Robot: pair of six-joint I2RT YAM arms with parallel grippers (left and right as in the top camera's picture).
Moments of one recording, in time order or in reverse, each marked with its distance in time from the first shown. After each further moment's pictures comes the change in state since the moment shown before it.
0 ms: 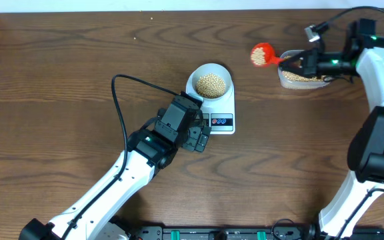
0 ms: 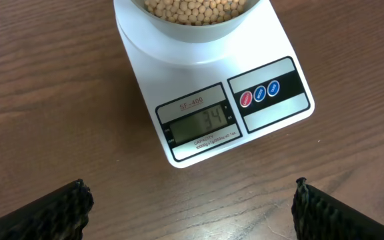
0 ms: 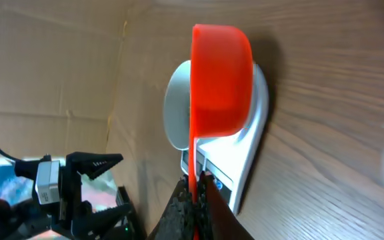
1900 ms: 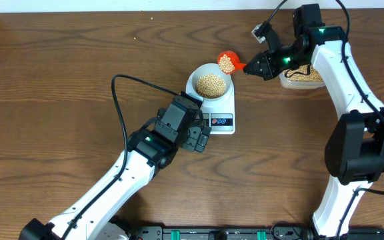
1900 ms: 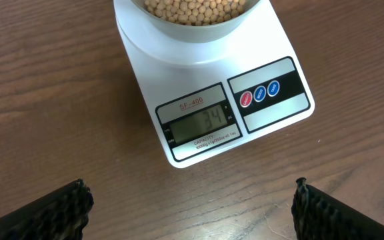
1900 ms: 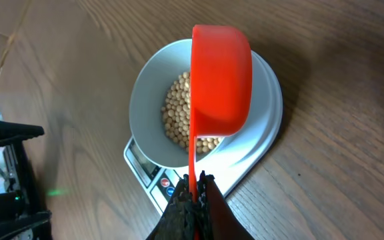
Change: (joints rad) left arm 0.000 0.000 0.000 0.000 0.000 0.000; right arm 0.264 0.000 0.081 0.055 0.317 -0.164
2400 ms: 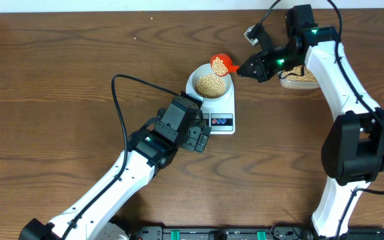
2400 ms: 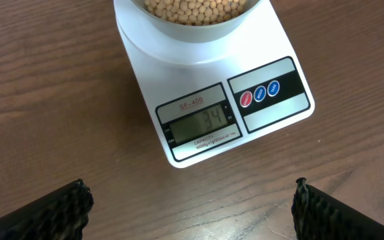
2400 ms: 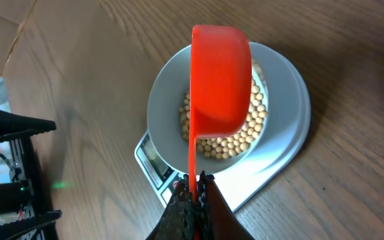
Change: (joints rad) left arm 0.000 0.000 0.000 0.000 0.000 0.000; right arm 0.043 0.000 0.000 -0.004 -0.011 -0.019
